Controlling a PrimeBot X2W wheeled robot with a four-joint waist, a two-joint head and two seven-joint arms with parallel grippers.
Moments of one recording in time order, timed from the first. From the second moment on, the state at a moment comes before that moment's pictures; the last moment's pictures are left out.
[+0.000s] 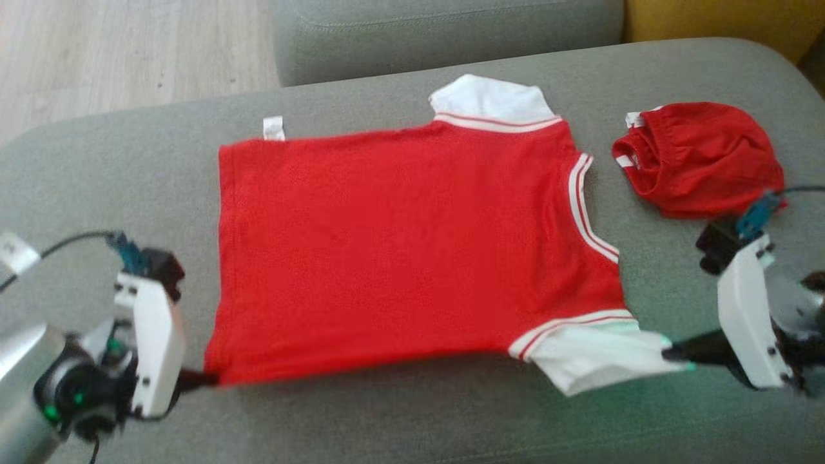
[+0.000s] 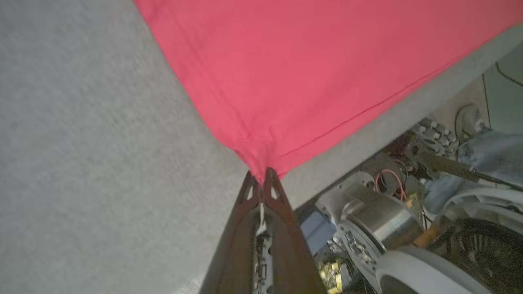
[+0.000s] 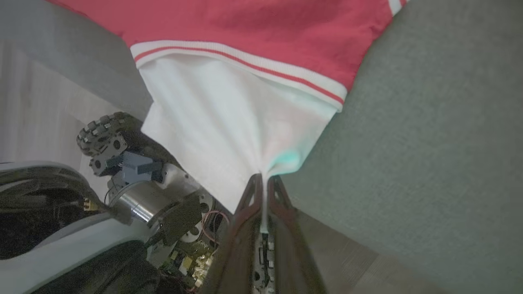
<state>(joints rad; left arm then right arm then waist) -0.50 0.81 -0.89 0.18 -1.19 -0.05 0.87 -0.80 -1.02 1.30 0.07 1.42 0.13 0.84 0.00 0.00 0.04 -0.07</state>
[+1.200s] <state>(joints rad) -0.77 0.73 -0.83 0.24 -1.33 0.06 1.12 -1.08 -0.71 1.08 0.54 1.50 0.13 0.97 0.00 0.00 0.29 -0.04</state>
